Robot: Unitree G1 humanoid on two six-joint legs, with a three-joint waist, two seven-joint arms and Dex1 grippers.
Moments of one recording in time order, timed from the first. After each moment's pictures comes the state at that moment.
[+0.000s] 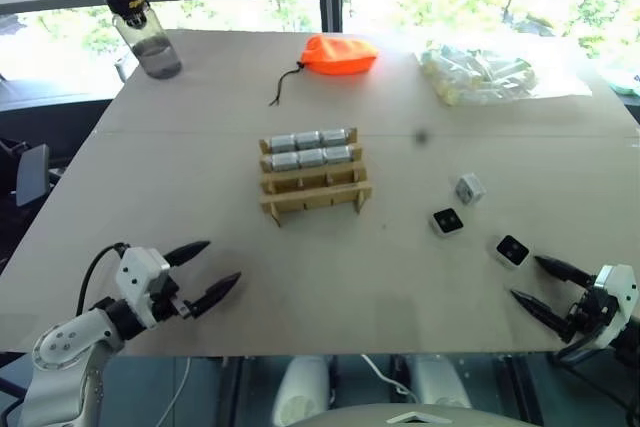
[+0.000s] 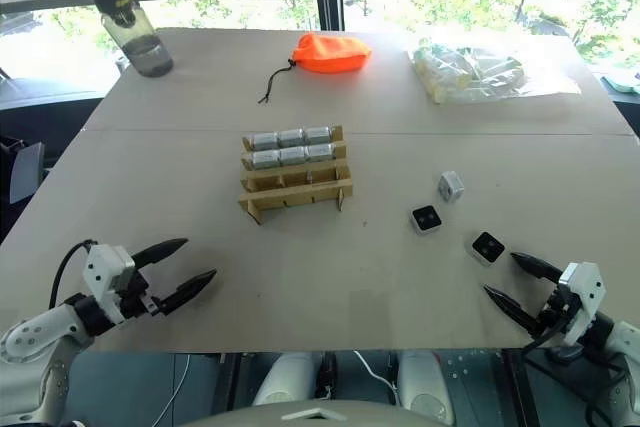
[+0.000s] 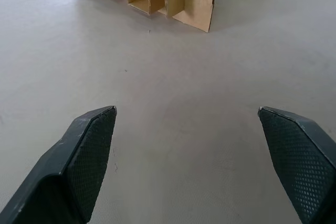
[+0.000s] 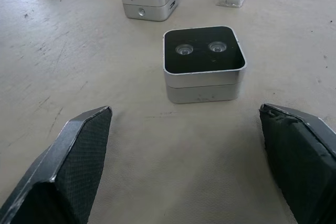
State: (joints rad) left arm 0.28 0.65 0.37 0.02 -0.43 -0.07 -1.04; right arm 0.25 -0.57 -0.36 0.22 0.49 -0.21 1.22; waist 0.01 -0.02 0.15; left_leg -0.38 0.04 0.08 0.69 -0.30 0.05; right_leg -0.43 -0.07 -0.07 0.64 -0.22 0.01
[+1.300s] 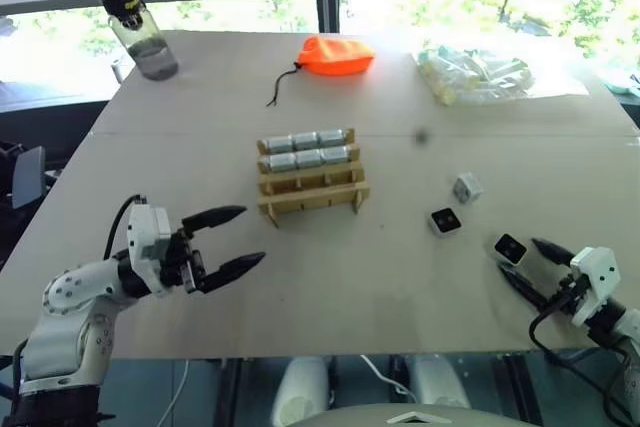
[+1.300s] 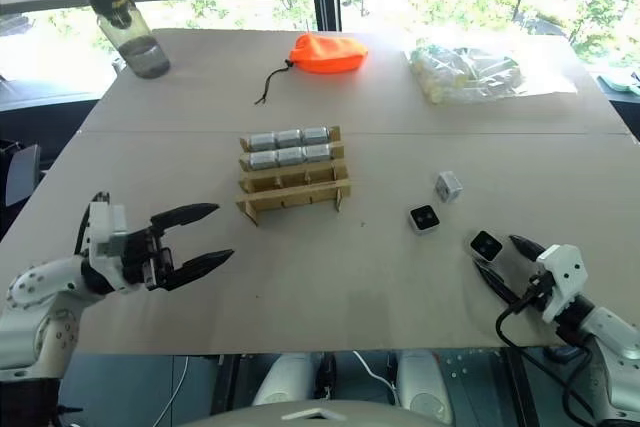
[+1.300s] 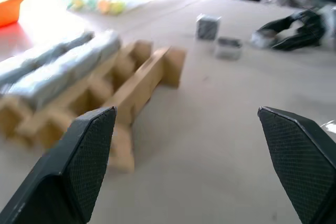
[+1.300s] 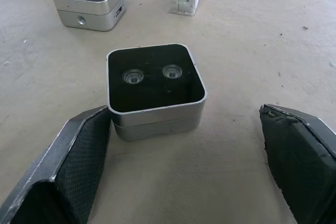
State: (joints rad) left arm 0.09 0.74 0.32 -0.16 -0.67 0.13 -1.29; right arm 0.24 -0.52 -0.31 0.10 0.38 -0.15 0.92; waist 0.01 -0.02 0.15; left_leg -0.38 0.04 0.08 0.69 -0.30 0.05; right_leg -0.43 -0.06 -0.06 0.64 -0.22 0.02
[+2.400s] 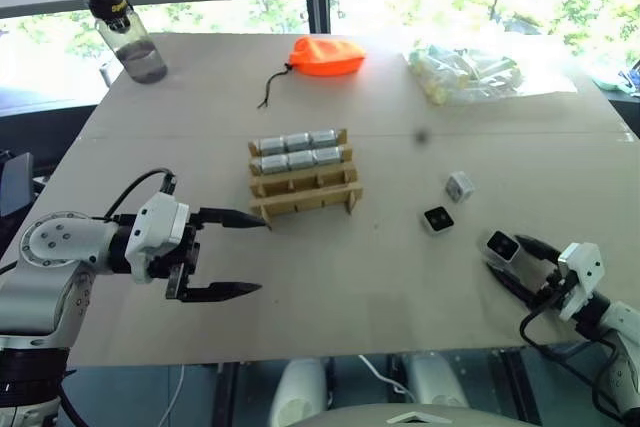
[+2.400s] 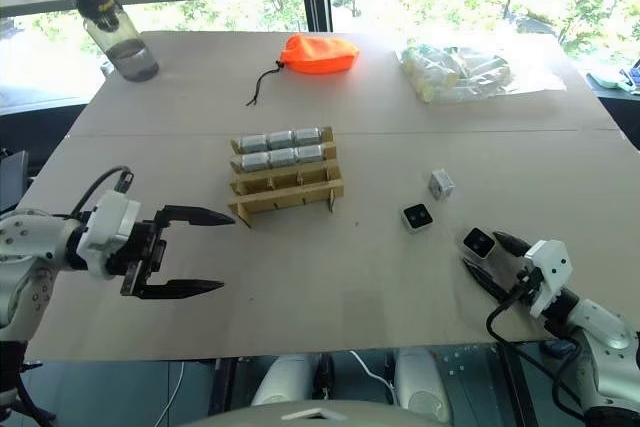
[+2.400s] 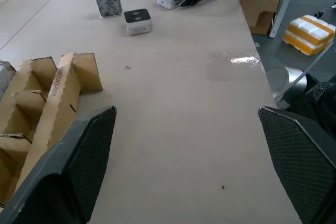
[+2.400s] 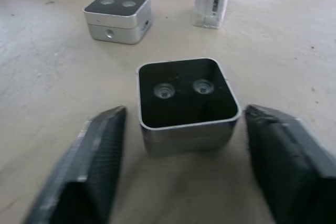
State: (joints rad) left arm -0.03 0.95 0.25 -0.19 -0.62 0.16 -1.50; right arm 0.18 -0.51 -0.26 0.14 0.42 -0.18 1.01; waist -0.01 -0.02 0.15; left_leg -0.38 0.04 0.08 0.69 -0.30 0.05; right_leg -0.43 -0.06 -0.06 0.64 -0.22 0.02
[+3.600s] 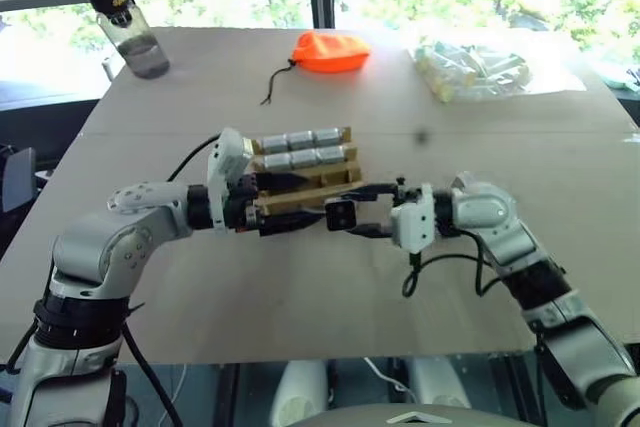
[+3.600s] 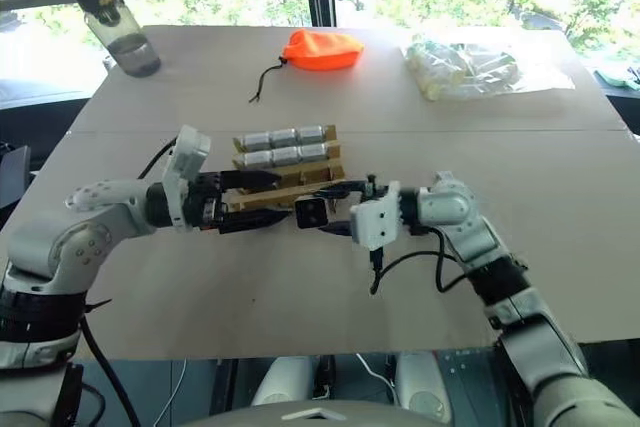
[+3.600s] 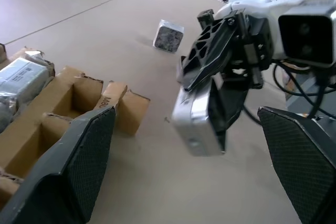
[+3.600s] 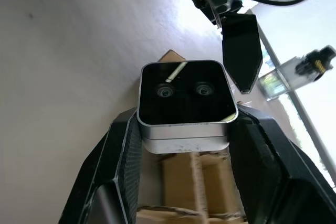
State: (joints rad) left arm -0.38 0.82 0.09 -0.25 -0.79 0.83 -1.05; right arm -0.66 -0.36 0.36 0.31 -0.12 -0.73 1.01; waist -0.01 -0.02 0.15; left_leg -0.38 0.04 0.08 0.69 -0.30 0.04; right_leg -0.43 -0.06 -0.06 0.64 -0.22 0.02
